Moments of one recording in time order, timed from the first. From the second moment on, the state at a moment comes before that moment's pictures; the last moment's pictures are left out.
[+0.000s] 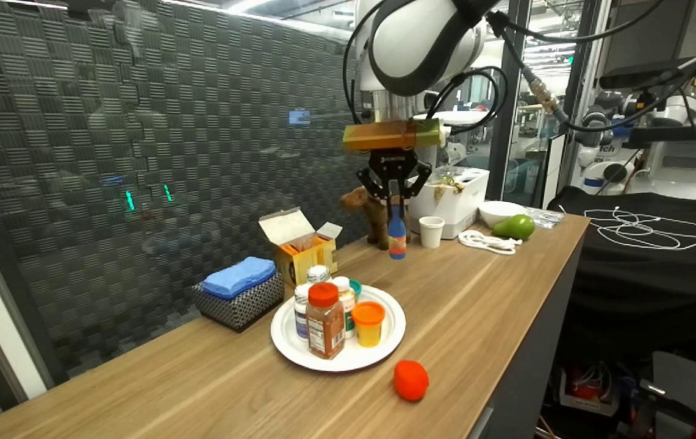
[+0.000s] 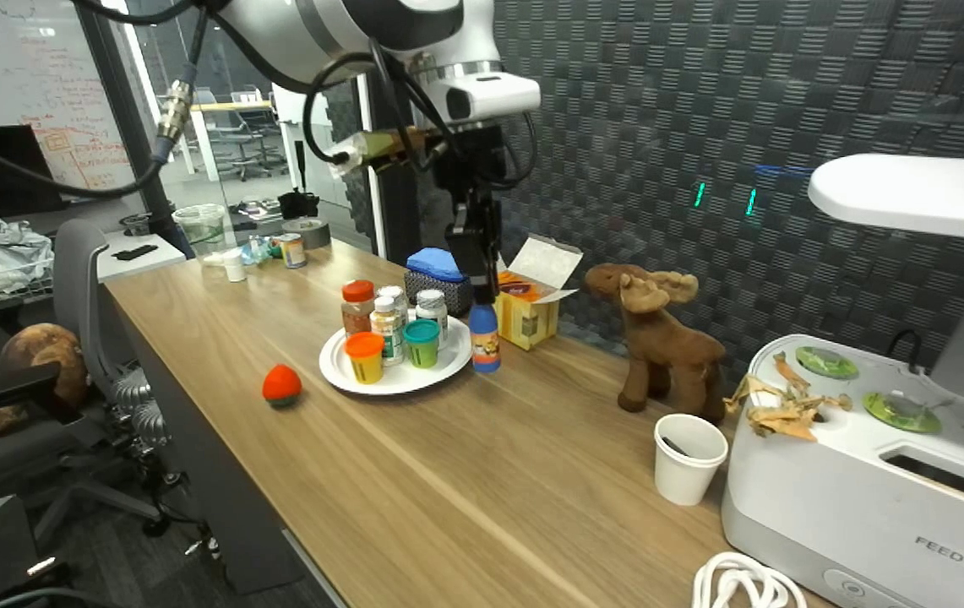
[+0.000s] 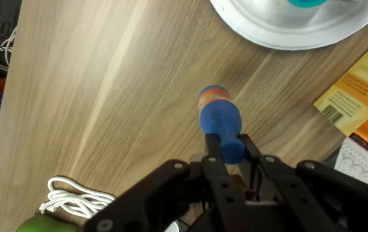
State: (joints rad) arm 0.09 0.27 -0.11 -1.89 -0.20 2.19 1.14
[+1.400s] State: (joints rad) arm 0.12 0.16 0.04 -2.24 -0.10 2.51 1.13
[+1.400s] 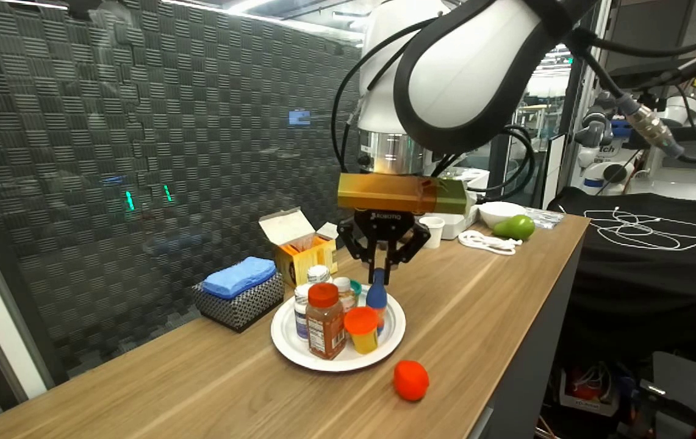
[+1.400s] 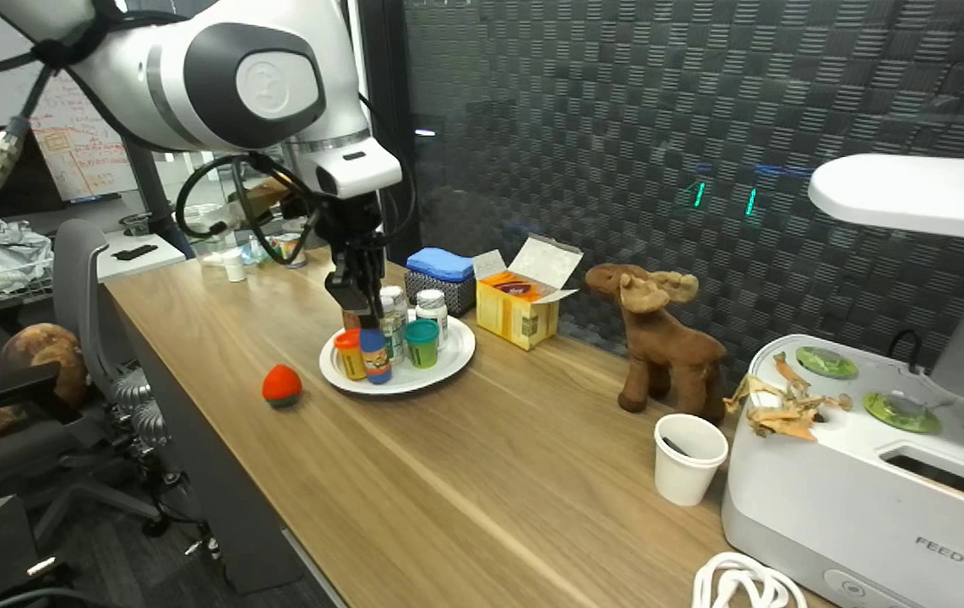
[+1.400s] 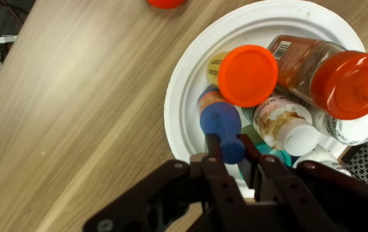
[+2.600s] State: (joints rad) arm 0.15 0.12 0.04 -2.29 -0.17 2.58 1.13
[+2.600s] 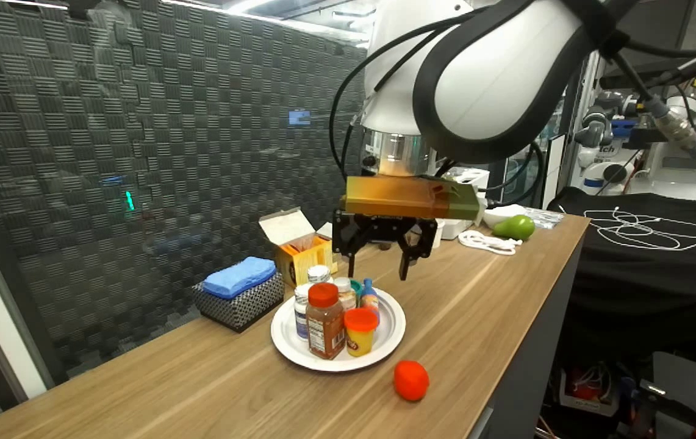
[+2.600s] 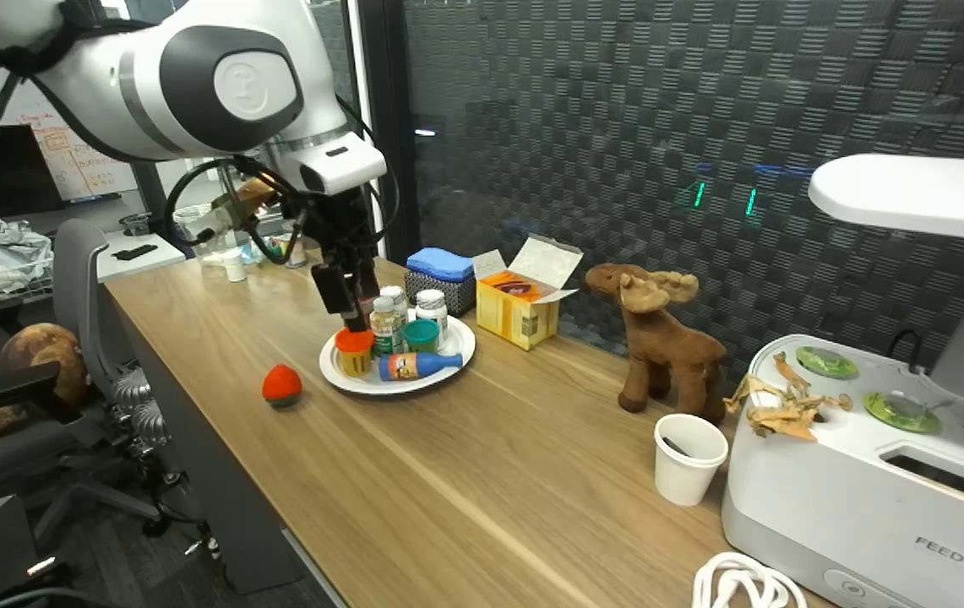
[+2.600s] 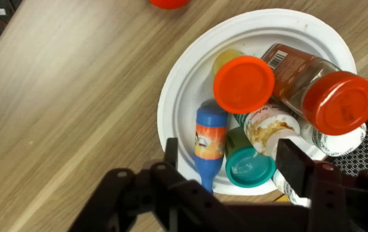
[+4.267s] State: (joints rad) arm 0.20 0.01 0.20 -2.64 0.14 2.77 0.73
